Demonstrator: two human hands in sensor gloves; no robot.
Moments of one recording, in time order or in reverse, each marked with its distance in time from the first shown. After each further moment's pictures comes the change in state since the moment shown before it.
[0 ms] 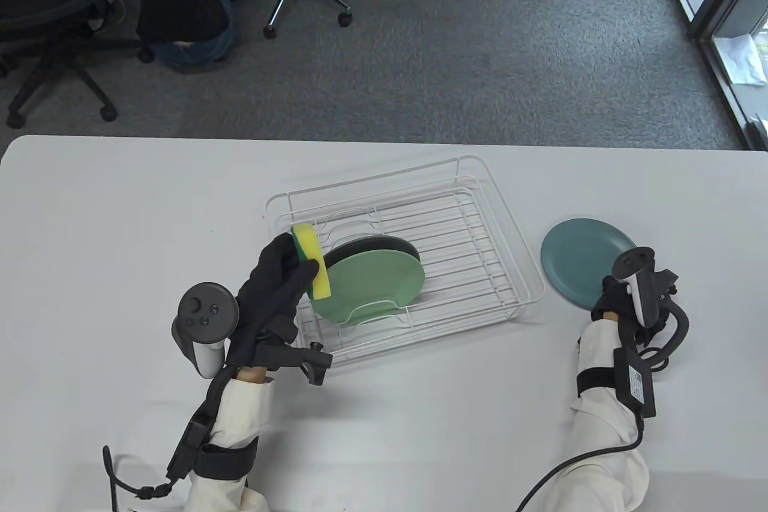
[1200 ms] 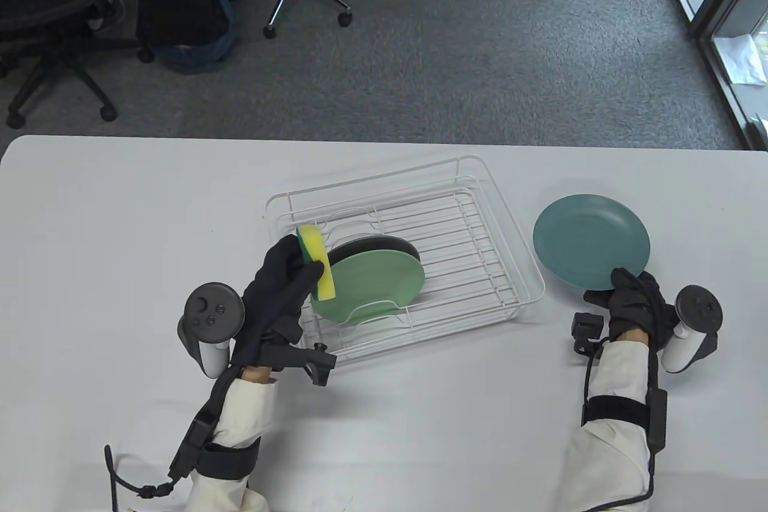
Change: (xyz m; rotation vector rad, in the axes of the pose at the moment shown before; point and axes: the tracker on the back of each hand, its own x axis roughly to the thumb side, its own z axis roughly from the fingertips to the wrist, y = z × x) left_hand 0.000 -0.006 0.000 -0.011 0.000 -0.001; right_hand -0.034 -0.017 0.023 0.237 -0.266 -1.254
